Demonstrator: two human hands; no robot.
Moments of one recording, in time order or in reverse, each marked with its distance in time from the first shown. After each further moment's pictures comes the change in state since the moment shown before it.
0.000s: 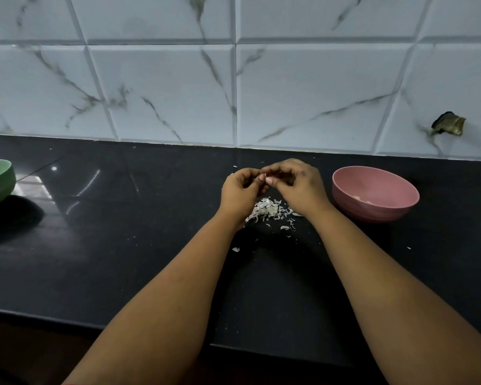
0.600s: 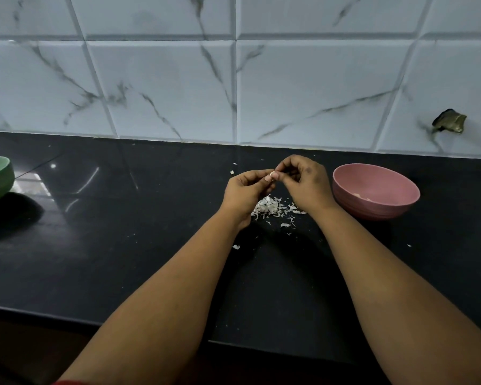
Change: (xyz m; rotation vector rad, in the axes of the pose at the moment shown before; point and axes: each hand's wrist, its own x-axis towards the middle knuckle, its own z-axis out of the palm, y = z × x) left_hand -0.006 0.004 0.005 -0.222 -0.054 -0.134; right_hand 0.000 0.006 -0.004 -0.050 0.078 0.005
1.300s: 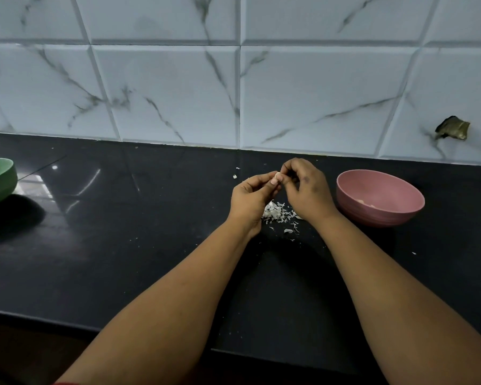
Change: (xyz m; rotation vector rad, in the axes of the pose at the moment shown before) left_hand -0.006 -0.002 0.011 -0.204 0.035 0.021; right_hand 0.000 0.001 0.005 -0.140 0.020 -0.149
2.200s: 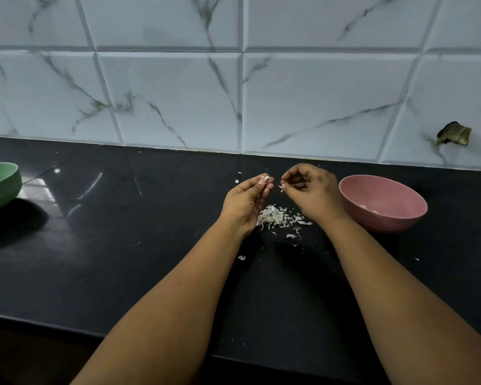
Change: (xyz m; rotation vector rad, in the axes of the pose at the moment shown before) left_hand 0.009 0.016 -0.010 -0.229 0.076 -0.170; right_hand 0.002 -0.005 -0.010 0.188 -0.018 0.212
